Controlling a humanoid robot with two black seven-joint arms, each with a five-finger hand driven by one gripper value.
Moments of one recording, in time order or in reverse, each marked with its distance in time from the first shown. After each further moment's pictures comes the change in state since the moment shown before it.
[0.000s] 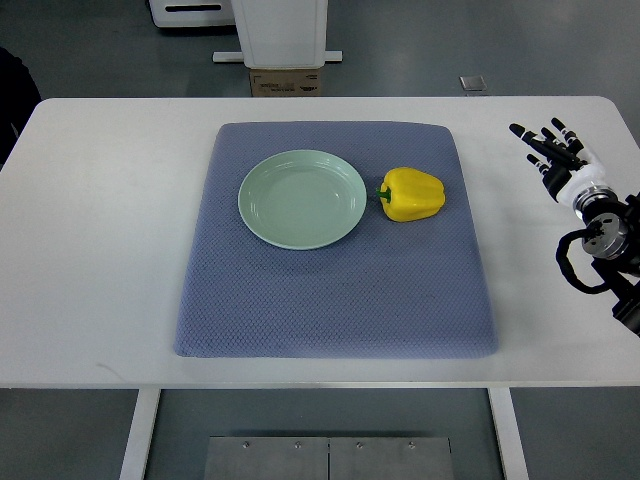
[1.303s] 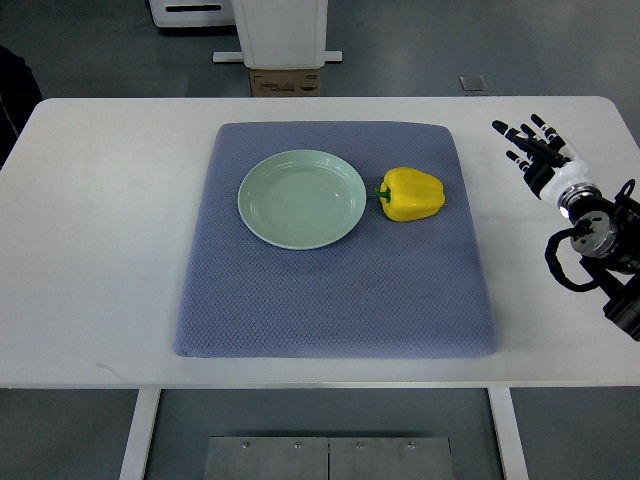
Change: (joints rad) left arm 0.000 0.000 0.000 0.000 0.000 0.000 0.000; right arm -0.007 0.005 0.009 0.094 0.003 0.022 -0.014
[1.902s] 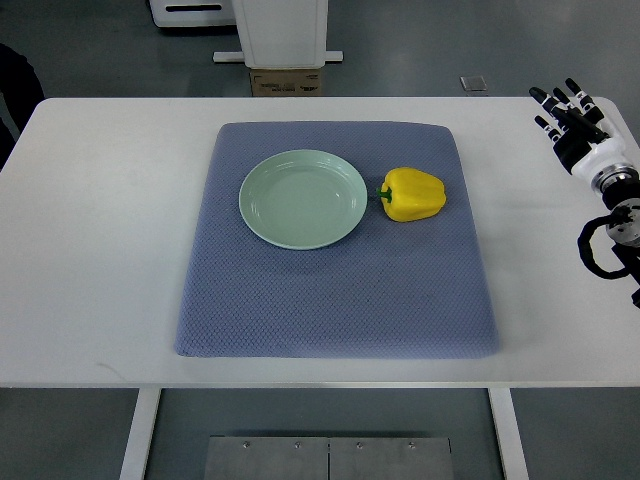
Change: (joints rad) left arm 0.000 0.000 0.000 0.000 0.000 0.000 0.000; right arm 0.005 -0.060 0.077 -0.024 -0.008 0.121 0.065
